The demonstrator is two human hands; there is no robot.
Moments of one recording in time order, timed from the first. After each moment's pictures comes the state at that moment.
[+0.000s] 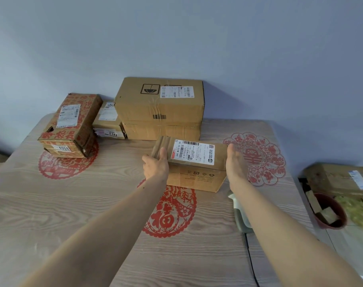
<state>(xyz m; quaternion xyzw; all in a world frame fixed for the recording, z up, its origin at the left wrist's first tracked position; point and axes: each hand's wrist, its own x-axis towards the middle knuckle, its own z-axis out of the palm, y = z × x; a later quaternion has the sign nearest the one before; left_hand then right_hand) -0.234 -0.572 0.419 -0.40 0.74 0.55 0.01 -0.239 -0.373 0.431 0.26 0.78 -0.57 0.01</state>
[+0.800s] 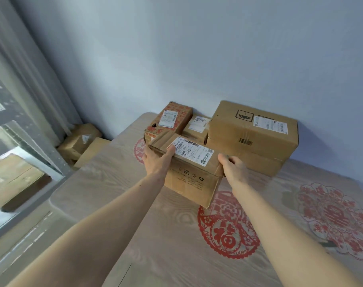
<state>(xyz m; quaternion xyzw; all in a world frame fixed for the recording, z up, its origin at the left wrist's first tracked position) -0.141 -0.798 0.478 -0.41 0.63 0.62 -0.20 -0.214 -0.600 0.489 0.02 0.83 -0.55 0.13</state>
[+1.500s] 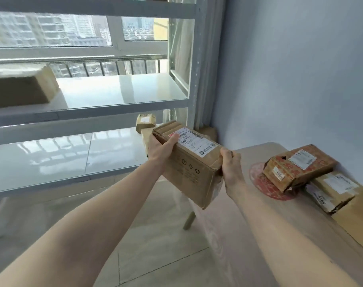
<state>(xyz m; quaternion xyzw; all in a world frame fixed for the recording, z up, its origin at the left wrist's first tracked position) 0.172 -0.962 0.545 -0.54 0.48 0.53 -0.45 0.000 -0.853 0.537 -0.29 0.67 -0.58 0.36</state>
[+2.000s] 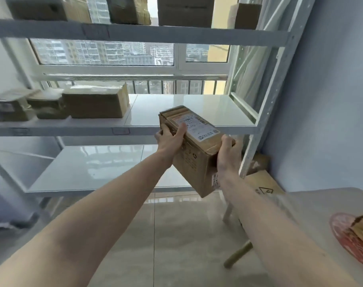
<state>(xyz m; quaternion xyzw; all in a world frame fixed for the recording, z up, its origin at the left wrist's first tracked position) 0.365 -1.094 0.607 -0.58 0.50 0.44 -0.46 0.228 -1.017 0.613 -0.33 0.59 -0.66 0.32</state>
